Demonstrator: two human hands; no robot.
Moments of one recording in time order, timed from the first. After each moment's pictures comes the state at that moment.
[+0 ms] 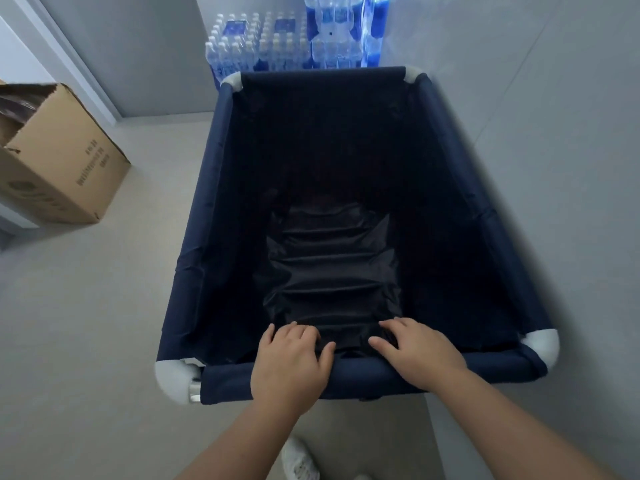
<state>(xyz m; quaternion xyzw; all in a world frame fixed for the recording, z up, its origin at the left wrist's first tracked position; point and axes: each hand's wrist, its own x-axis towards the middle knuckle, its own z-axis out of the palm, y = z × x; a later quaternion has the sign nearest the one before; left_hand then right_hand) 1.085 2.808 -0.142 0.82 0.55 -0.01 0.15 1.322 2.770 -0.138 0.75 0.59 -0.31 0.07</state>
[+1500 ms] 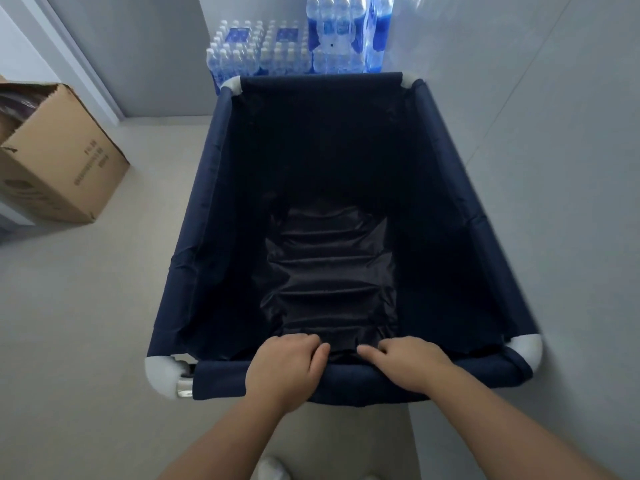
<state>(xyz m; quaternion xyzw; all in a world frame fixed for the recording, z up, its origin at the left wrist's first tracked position) 1.142 2.845 -0.130 0.85 0.49 0.05 0.18 1.378 2.814 -0.127 0.70 0.60 -0.36 0.13</state>
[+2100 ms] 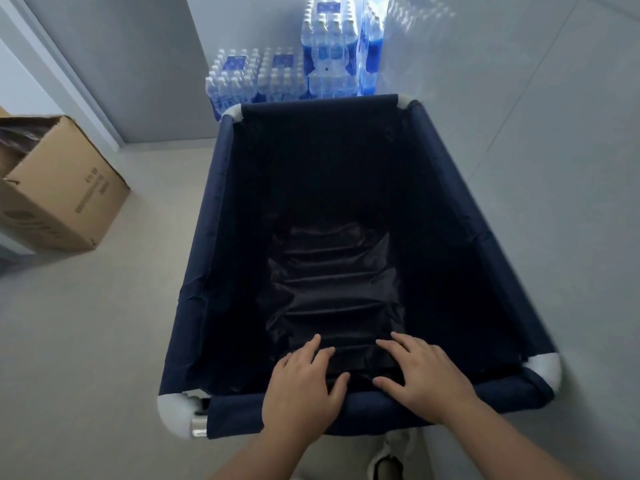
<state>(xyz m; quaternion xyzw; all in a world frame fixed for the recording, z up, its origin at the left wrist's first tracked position) 1.142 2.851 -0.142 0.82 0.54 0.01 0.19 1.379 2.812 -0.131 0.70 0.66 -0.25 0.06</state>
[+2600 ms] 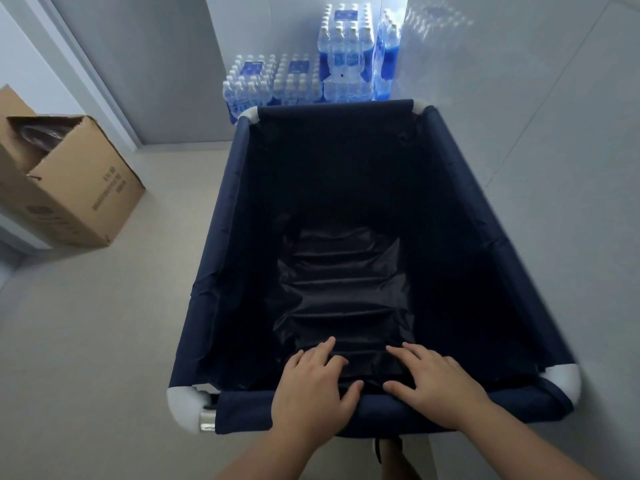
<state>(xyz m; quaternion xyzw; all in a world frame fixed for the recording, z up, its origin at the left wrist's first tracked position) 1.140 2.852 -0.141 0.84 0.51 0.04 0.17 1.383 2.823 -0.135 0.69 0.65 -0.31 0.11</state>
